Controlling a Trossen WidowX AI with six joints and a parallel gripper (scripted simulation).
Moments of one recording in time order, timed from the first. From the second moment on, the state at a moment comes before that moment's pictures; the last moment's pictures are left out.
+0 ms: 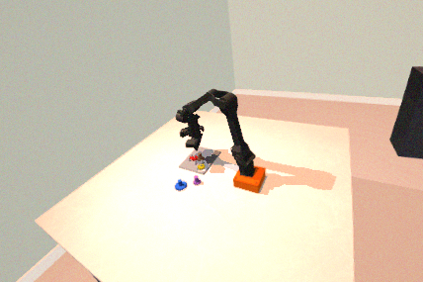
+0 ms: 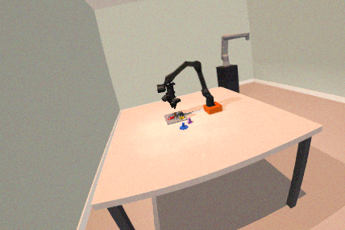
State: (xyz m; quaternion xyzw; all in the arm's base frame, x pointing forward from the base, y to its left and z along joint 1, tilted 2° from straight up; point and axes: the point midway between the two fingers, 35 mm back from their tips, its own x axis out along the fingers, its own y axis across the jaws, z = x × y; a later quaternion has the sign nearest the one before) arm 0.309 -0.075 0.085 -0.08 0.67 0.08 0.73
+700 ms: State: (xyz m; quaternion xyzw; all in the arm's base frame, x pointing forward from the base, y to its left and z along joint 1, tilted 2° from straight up) arm 0.244 0.090 0.075 0.21 0.67 -0.18 0.69
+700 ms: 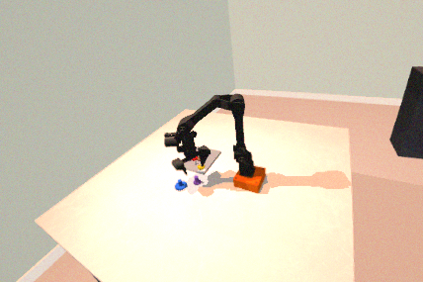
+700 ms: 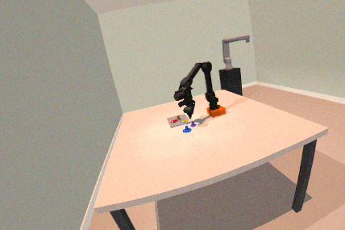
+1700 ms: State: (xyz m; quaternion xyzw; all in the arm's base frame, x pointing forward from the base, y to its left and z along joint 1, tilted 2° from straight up) arm 0.246 0.093 0.030 0.22 0.66 -0.19 0.69
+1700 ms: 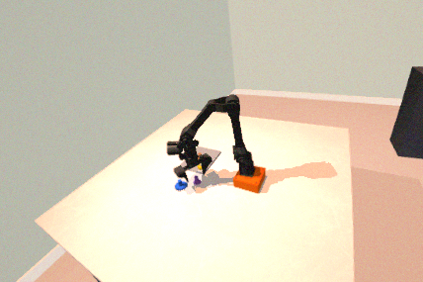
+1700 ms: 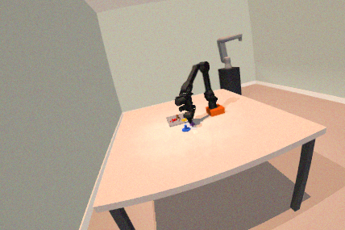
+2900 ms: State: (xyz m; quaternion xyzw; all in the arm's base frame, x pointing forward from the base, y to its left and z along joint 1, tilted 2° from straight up) arm 0.247 0.093 0.036 0.22 0.66 -0.19 0.69
